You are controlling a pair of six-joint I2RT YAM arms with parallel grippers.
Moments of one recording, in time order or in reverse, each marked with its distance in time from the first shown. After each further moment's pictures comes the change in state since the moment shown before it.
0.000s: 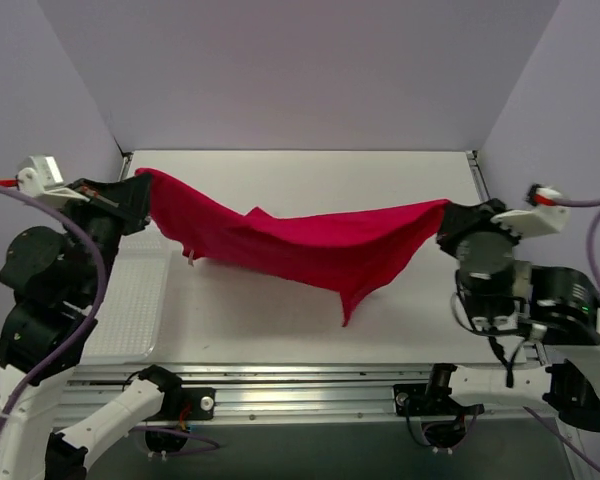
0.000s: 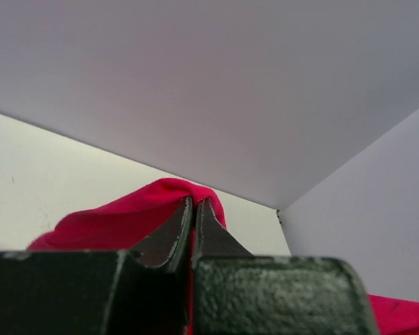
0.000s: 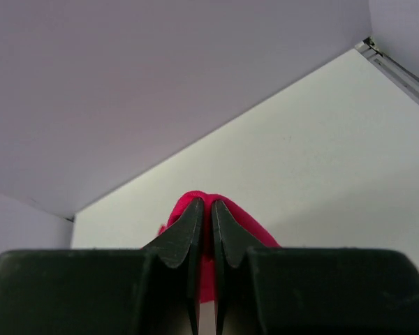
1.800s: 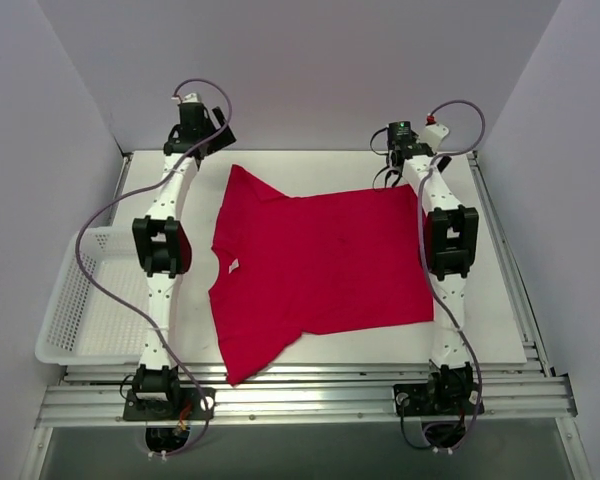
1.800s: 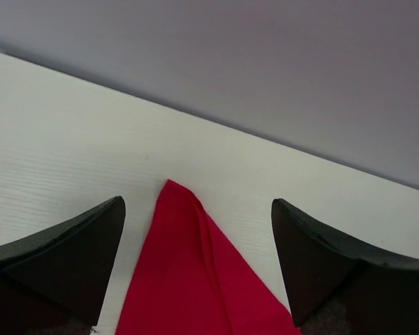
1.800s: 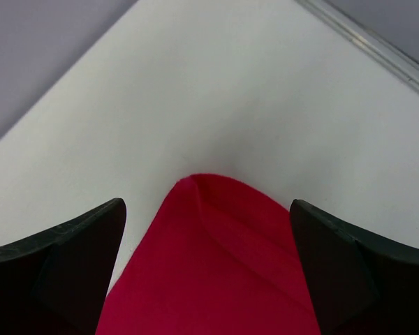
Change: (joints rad) left arm 0.357 1.912 1.376 -0.102 0.375 0.081; right arm -1.015 1.428 0.583 0.490 -0.517 -0.324
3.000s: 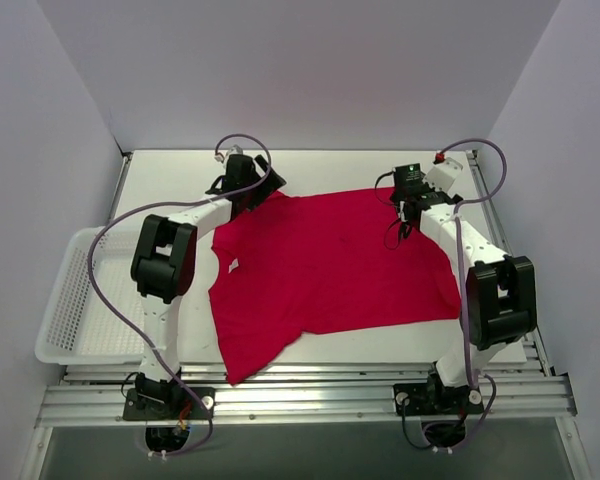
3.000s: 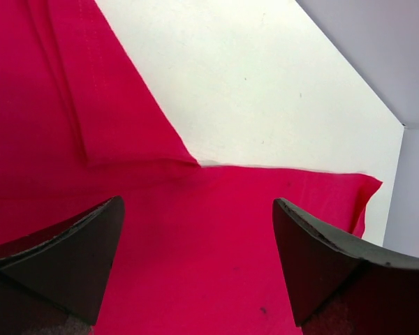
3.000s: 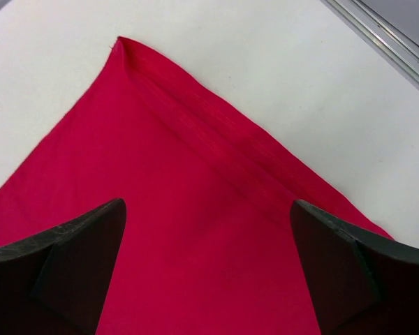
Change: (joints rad) left arm -0.217 -0.549 -1.198 0.604 0.031 -0.405; right arm 0.080 -0.785 -0.959 0.229 -0.061 0.027
